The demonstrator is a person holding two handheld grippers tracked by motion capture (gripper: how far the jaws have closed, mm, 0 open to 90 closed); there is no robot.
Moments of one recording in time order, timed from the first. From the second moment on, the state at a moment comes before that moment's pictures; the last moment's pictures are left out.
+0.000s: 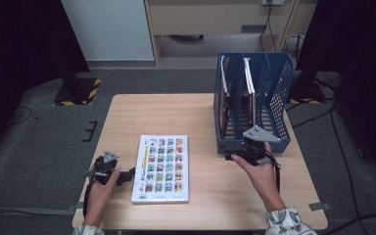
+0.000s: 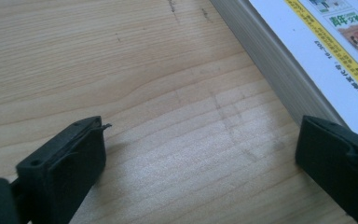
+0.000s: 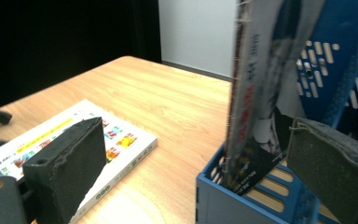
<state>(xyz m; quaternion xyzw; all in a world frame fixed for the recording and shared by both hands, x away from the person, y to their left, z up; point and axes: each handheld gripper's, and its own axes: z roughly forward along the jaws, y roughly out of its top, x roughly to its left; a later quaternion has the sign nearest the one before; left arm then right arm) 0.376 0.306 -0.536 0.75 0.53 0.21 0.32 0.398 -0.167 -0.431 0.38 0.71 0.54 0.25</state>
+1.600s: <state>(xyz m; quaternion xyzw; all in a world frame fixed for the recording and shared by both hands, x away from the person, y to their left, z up) 0.364 0.260 -0.516 0.76 0.51 0.16 0.36 0.377 -0.037 -0.511 0.29 0.84 0.44 0.09</state>
